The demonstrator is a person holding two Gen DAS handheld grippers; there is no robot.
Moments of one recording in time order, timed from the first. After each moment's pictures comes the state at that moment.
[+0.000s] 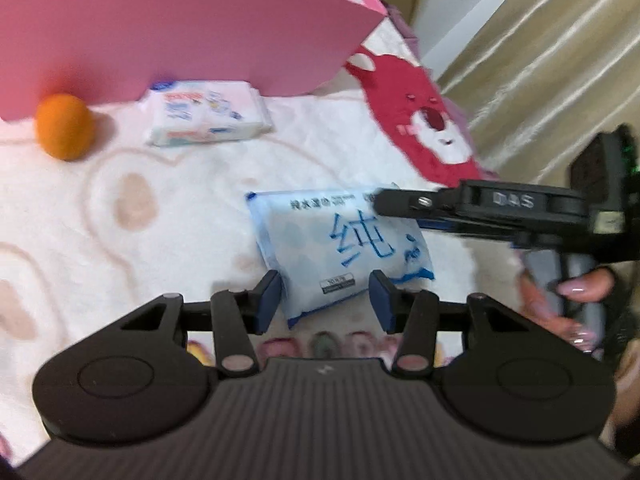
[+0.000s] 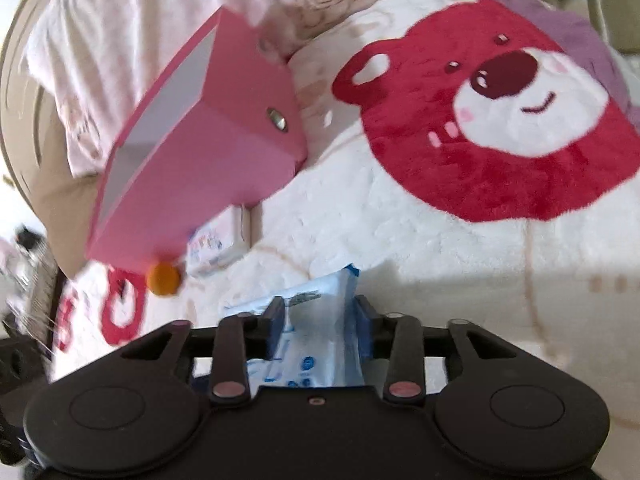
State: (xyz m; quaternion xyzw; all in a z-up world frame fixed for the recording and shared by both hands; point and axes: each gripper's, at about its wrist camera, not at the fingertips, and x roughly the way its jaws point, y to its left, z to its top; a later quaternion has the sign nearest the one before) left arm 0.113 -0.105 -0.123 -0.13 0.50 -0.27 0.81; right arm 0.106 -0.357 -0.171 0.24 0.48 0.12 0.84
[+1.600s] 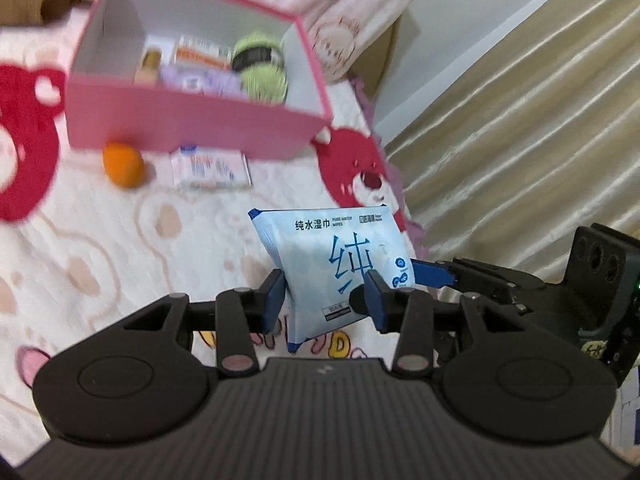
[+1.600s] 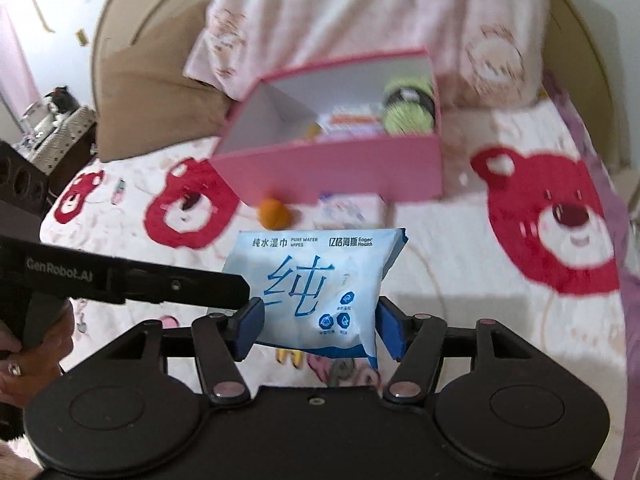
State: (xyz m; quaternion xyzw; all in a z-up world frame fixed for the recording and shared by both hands) left arm 0.070 -0.032 -0.009 -0.23 0.46 -0.29 0.81; right arm 0.026 -0.257 -0.041 0.05 0.43 0.21 0.88
